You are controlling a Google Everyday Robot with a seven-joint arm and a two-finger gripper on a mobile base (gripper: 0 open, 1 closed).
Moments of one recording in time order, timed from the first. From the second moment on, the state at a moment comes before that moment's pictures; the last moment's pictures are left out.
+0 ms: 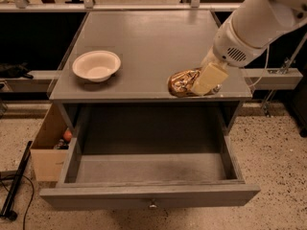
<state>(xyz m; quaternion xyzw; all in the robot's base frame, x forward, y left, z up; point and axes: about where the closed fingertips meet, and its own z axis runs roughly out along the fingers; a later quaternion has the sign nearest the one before) 0.535 -0.126 0.932 -0.55 0.80 0.00 0.26</state>
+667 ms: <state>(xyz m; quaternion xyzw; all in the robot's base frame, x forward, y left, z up) 0.580 -0.109 0.922 -0.56 0.79 0.00 0.26</state>
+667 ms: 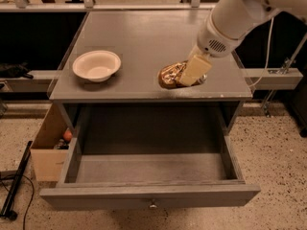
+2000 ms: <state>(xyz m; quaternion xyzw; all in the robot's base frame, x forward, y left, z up) 0.644 -0.099 0.905 -0.57 0.78 -0.01 0.25</state>
